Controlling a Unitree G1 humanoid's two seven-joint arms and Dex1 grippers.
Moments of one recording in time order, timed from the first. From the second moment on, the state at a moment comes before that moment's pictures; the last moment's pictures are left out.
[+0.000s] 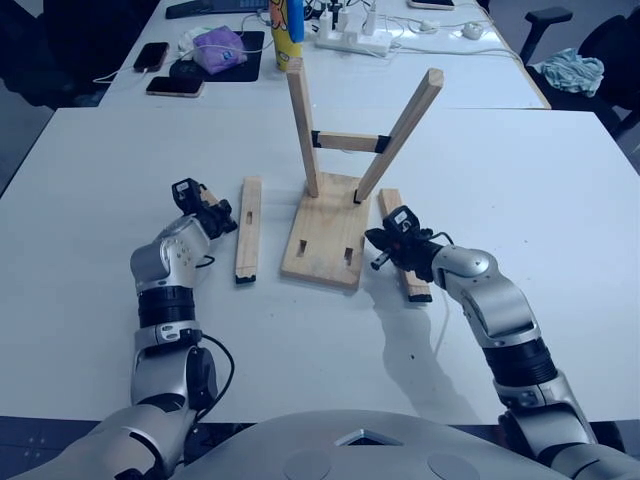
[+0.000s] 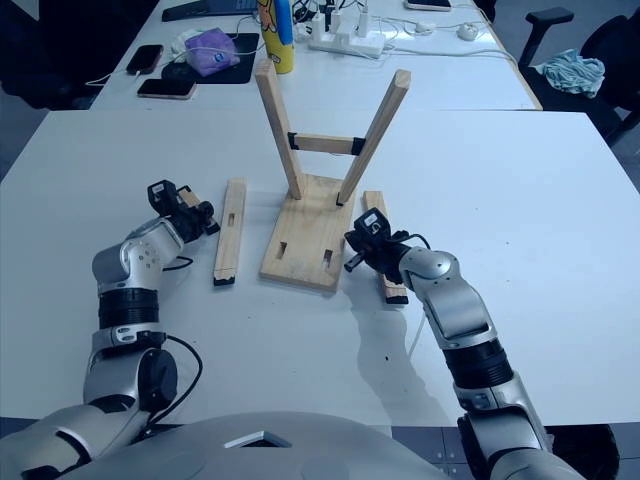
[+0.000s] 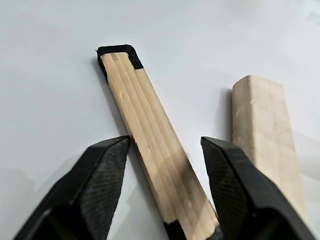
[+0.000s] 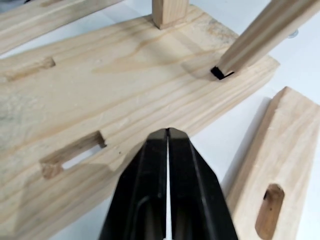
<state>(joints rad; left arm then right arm) -0.48 0.16 0.31 0.31 -0.33 0.83 0.10 -0.19 -0.41 0.20 -0.21 0.12 0.71 0.53</state>
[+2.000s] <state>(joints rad) 0.16 0.35 -0.05 -0.39 -0.11 -0.04 -0.35 -0.32 -0.11 -0.30 -0.19 1.12 1.21 0.40</state>
